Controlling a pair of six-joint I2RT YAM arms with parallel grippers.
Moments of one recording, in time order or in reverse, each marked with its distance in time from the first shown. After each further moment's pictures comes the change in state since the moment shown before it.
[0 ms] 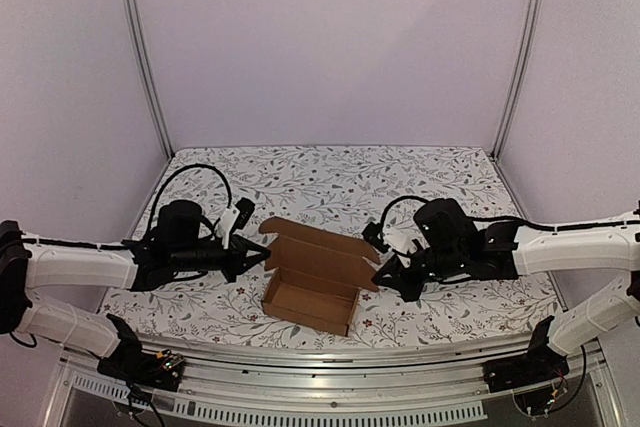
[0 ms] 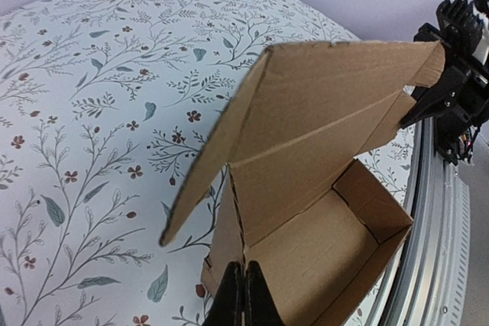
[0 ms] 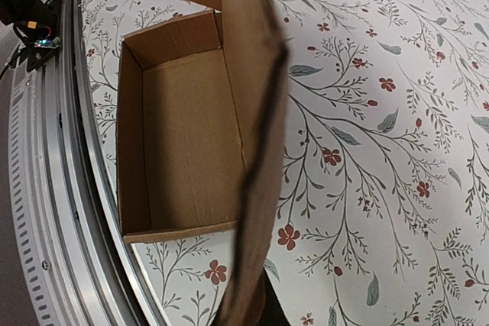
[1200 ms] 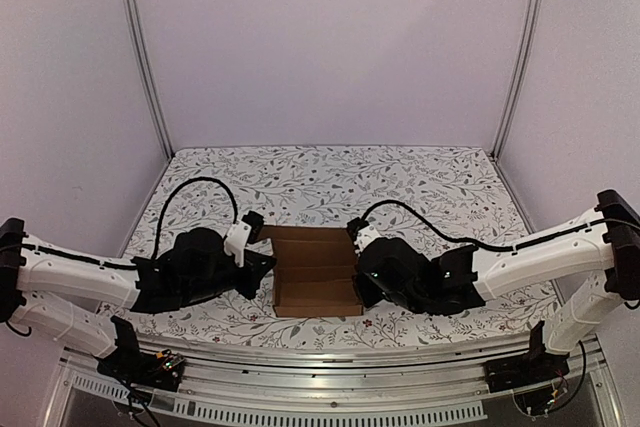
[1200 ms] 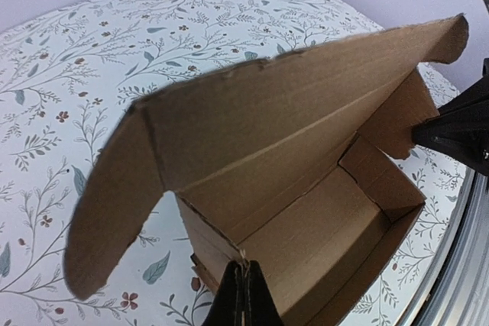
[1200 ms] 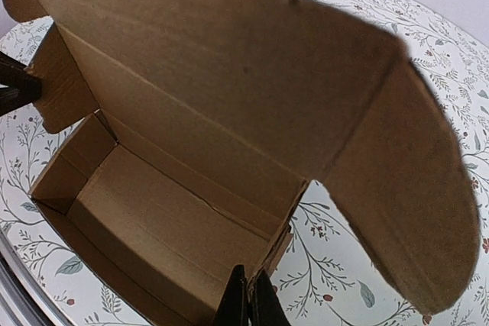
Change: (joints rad) left arm -0.339 -0.025 -0.019 -0.004 -0.586 -0.171; right arm 0.318 0.214 0.131 0.095 0.769 0.457
